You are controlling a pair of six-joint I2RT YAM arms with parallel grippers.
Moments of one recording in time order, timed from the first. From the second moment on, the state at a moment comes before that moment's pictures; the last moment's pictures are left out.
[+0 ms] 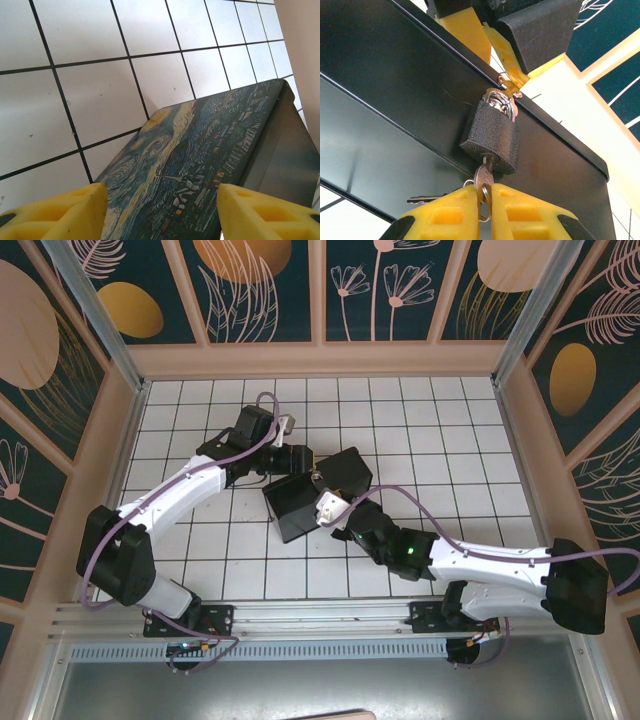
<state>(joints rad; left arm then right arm) -0.54 1.51 1.15 -0.43 0.37 -0.53 1.18 1.12 0.57 0.14 0.55 -0.42</state>
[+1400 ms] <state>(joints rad) -0.50 1.46 1.17 -0.47 0.32 -0.50 0.69 0.97 0.72 -0.07 -0.22 0.66</state>
